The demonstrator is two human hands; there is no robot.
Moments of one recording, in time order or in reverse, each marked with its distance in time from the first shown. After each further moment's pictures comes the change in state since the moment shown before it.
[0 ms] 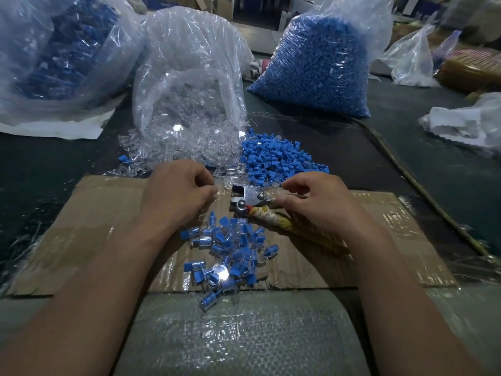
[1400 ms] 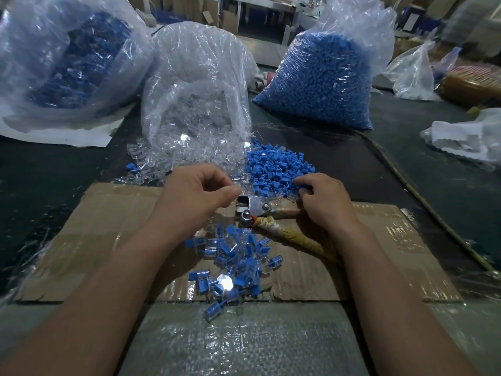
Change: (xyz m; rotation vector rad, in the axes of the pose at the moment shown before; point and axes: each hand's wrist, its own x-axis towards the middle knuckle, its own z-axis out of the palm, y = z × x) left_hand -0.013 0.017 -0.012 -0.562 -0.077 -0.055; right_hand 0.029 0.012 0.013 -0.116 0.149 0.112
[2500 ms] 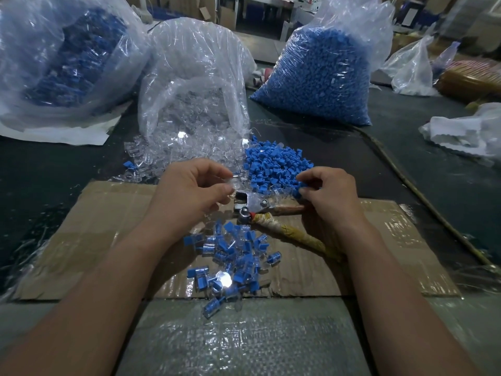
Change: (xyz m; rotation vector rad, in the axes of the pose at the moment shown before) left_hand -0.001 0.003 -0.001 -0.120 -0.004 -0.091; right_hand -0.005 0.004 -0.008 0.240 0.115 0.028
